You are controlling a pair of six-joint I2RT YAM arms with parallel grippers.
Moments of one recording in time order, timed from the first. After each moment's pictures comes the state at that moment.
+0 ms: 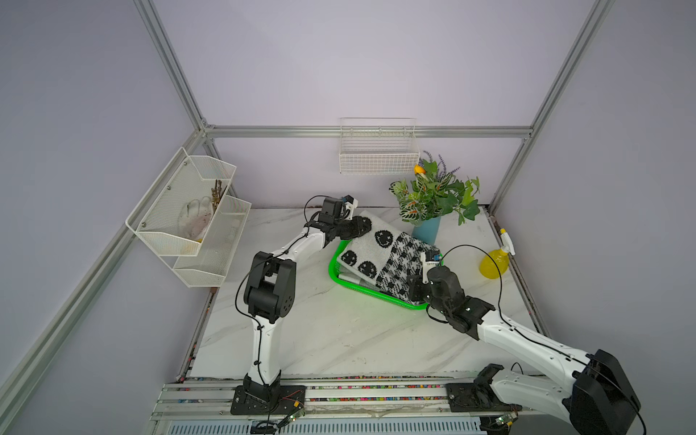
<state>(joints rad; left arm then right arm) -0.34 2.13 1.71 -0.20 0.56 -0.54 0.59 1.14 0.64 -0.07 0.16 0.52</state>
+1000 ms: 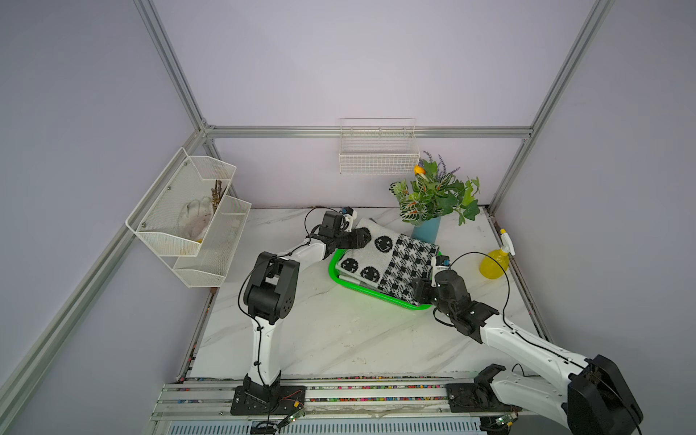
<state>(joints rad) -0.35 2.09 1.49 -0.03 0.47 -0.41 0.51 1.10 0.55 -0.05 0.18 0.54</state>
